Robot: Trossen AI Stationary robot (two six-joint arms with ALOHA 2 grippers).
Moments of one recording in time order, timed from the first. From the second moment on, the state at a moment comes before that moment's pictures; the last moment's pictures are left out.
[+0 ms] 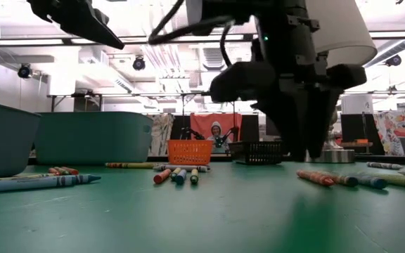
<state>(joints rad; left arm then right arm) -0.14 0.87 0.77 -0.48 -0.36 0.14 0.28 2.15 1.67 -1.21 -0.05 1.40</state>
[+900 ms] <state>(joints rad) -0.14 0.91 0.56 -0.03 -0.10 0.12 0.27 2.20 1.65 -1.12 0.02 1.24</state>
